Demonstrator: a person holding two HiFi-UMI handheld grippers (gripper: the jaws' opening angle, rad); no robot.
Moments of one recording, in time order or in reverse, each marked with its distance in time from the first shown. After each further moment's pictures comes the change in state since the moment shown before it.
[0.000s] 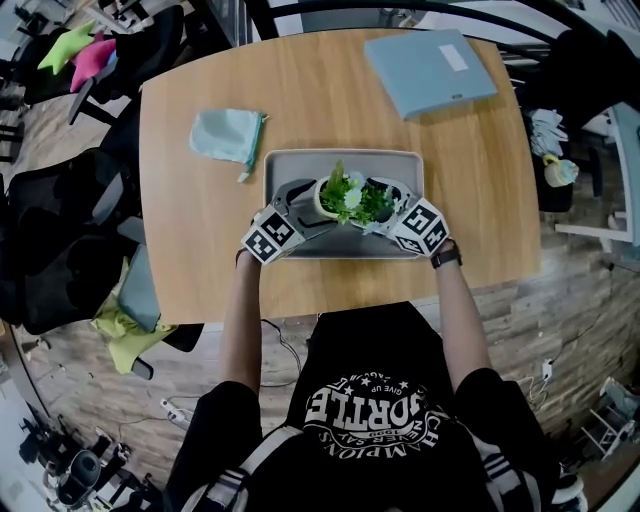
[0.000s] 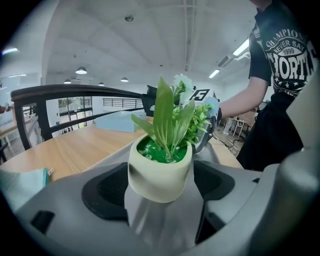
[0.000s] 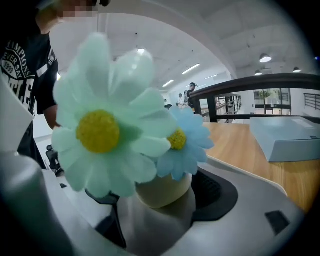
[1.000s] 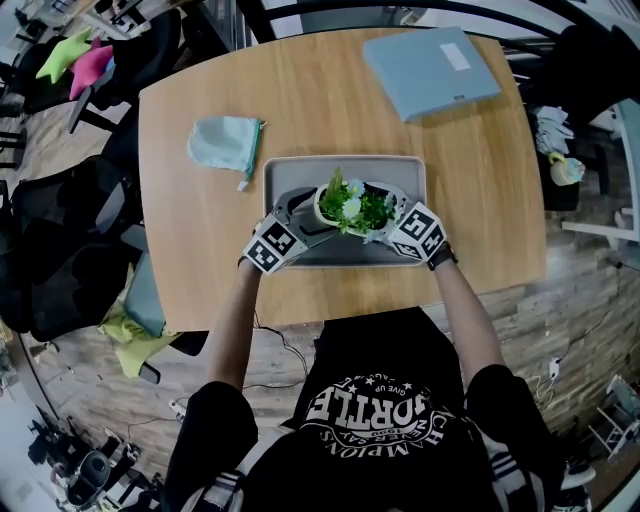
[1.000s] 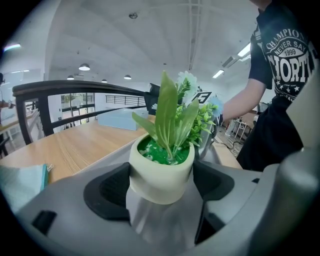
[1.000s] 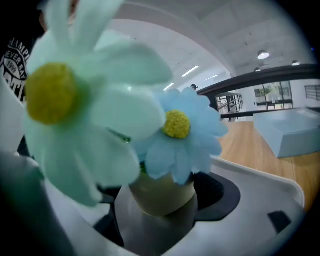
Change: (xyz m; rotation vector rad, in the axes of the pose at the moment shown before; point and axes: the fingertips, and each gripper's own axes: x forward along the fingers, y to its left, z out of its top) left arm 0.006 0.005 0.001 -0.050 0.010 0.017; right arm 0.013 -0.002 0.003 0.035 -0.052 0.049
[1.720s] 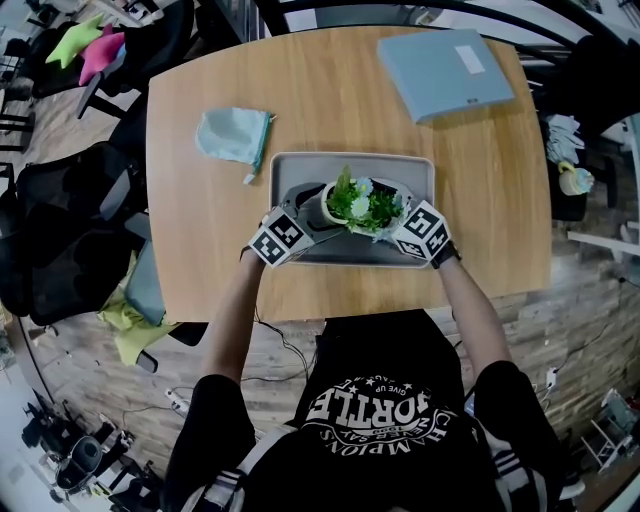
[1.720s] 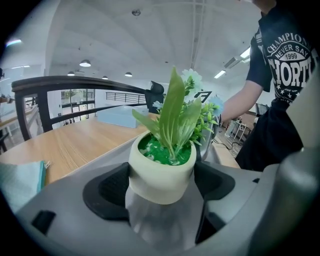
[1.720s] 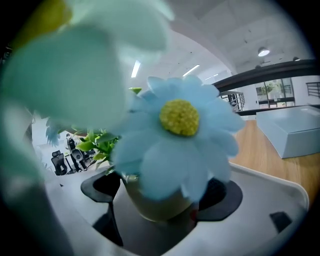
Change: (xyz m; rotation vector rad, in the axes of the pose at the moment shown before) left arm 0.005 0.002 -0.003 -0.031 0.027 -0.007; right arm 0.006 -0.002 0.002 0.002 0.001 0.026
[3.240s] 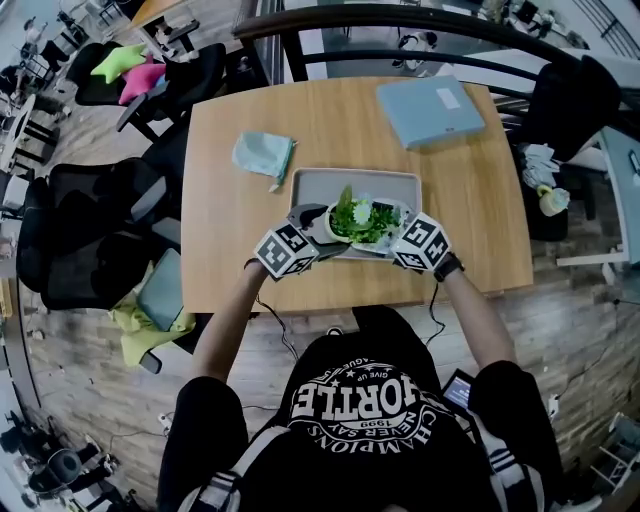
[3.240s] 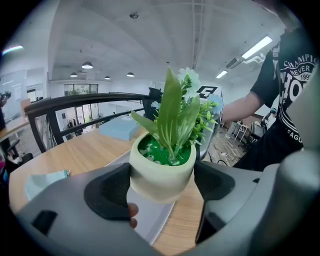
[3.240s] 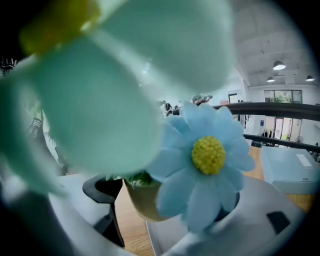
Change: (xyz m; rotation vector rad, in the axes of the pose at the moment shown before) left arm -0.098 -0.088 0.069 -0.029 0.031 0.030; right arm -0.056 0.116 0.083 -0.120 0.067 0.002
